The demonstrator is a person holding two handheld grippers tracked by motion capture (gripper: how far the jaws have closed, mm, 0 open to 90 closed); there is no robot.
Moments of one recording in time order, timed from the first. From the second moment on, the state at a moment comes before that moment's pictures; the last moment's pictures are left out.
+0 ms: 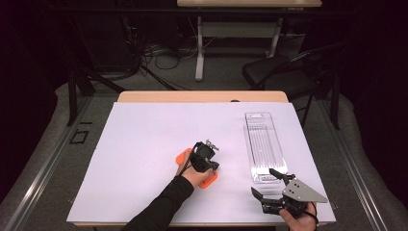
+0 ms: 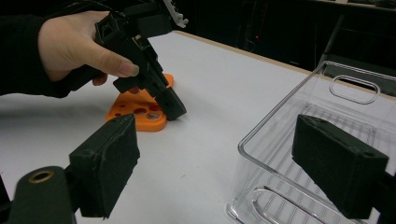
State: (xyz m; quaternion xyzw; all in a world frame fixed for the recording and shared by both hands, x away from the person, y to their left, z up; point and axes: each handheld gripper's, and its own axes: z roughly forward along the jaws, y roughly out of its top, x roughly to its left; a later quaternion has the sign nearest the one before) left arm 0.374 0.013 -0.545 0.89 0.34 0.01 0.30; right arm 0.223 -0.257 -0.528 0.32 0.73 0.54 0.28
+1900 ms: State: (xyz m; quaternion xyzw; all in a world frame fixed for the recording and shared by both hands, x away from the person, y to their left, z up) left arm 0.314 0.134 -0.539 0.90 0.35 0.03 0.25; right arm 0.223 -0.258 -0.529 0.32 0.73 0.54 0.28
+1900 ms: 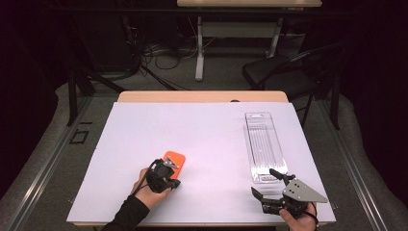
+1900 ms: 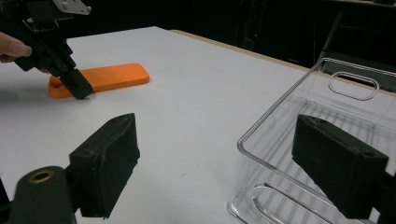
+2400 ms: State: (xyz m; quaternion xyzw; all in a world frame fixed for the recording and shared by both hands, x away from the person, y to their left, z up) left arm 0.313 0.164 -0.540 0.88 0.39 0.04 0.25; right arm 0.223 -0.259 -0.529 0.32 0.73 0.54 0.28
